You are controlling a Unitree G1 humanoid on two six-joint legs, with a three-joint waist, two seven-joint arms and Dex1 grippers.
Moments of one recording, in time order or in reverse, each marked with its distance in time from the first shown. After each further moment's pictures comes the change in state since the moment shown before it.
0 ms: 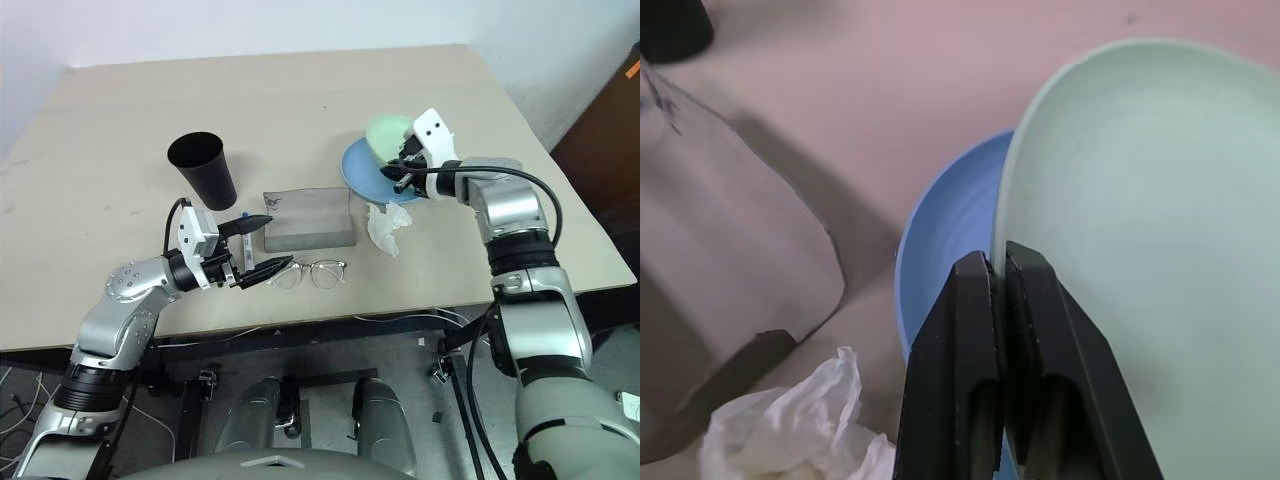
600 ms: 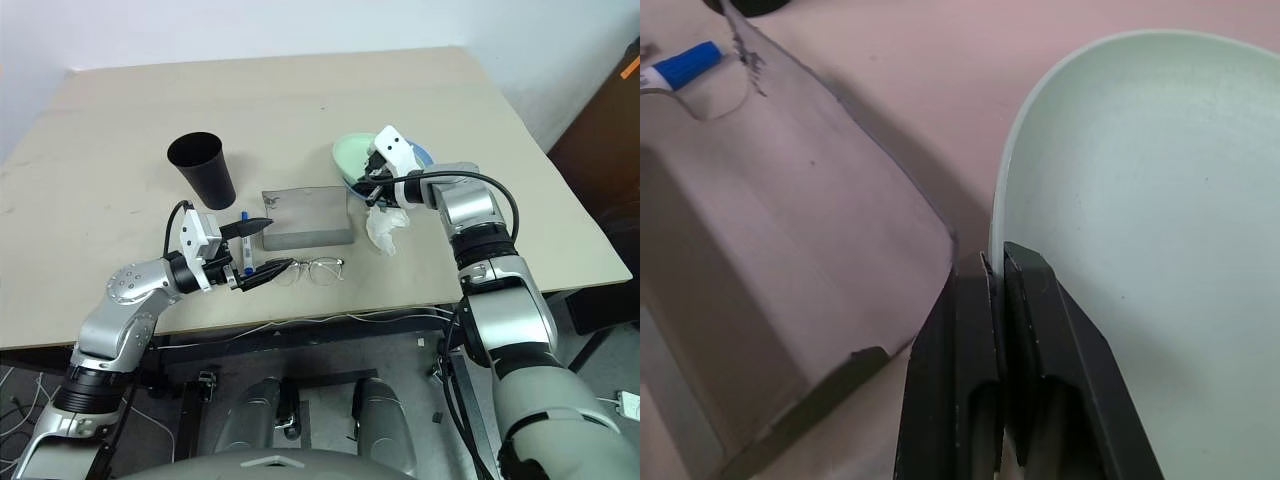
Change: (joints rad) left arm 0.009 0.002 -0.008 -0.003 0.020 -0.001 0.009; right arm -0.045 0.112 0.042 0.080 -0.080 -0.022 0.066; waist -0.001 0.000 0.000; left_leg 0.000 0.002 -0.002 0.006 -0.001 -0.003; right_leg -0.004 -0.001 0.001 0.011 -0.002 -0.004
